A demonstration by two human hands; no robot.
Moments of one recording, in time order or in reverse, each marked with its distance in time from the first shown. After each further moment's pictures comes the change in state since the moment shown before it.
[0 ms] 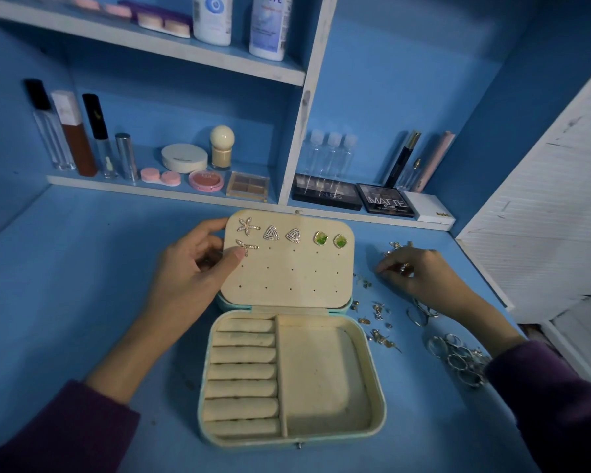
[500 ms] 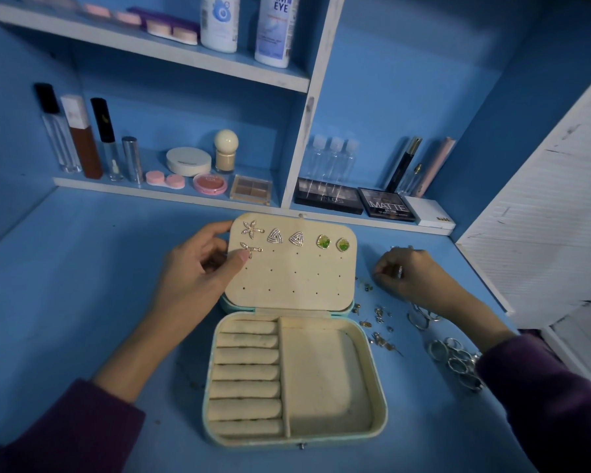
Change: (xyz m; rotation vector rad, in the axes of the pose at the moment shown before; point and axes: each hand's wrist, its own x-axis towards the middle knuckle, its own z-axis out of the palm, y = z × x) left_hand 0.000 -0.001 0.000 -0.016 -0.001 0.015; right_hand 0.010 -0.008 0.003 -0.096 -0.069 0.000
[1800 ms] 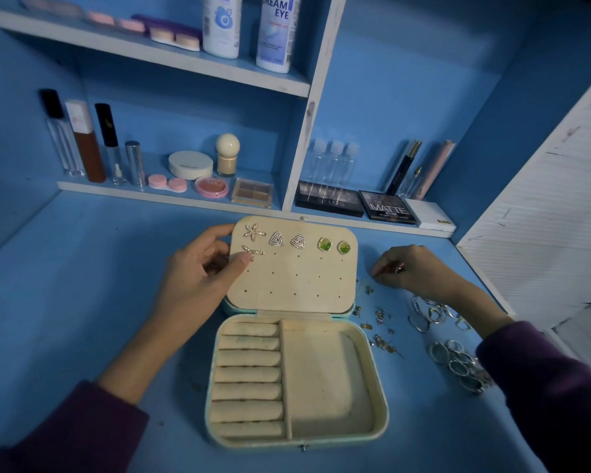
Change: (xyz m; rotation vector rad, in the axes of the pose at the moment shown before) left_hand 0.000 -0.003 -0.001 -0.007 0.002 -0.005; right_hand 0.011 -0.002 -0.012 0.112 -0.127 0.108
